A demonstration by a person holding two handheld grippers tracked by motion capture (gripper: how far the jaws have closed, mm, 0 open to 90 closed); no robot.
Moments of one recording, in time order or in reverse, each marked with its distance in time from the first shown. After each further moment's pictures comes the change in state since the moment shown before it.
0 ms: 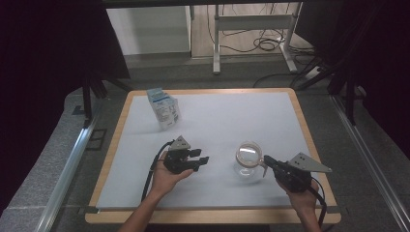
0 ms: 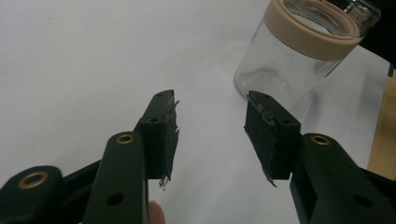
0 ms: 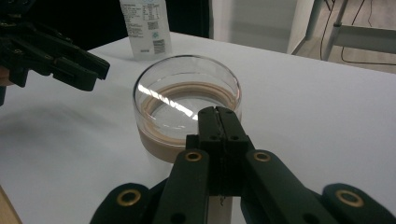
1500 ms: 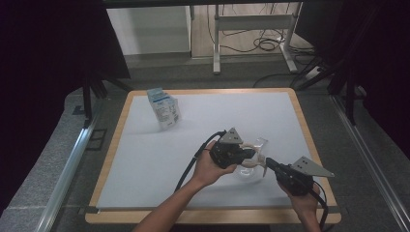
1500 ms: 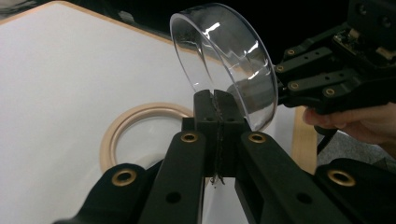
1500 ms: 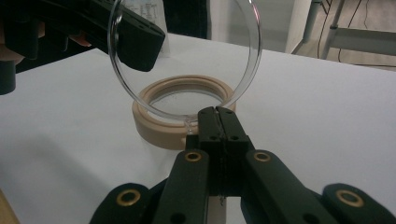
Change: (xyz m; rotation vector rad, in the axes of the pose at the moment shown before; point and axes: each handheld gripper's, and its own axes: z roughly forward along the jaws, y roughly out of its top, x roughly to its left) left arm -0.089 0.088 0.057 -0.013 -0.212 0.200; right arm 0.000 -0.012 -0.006 -0.020 -0.012 0.009
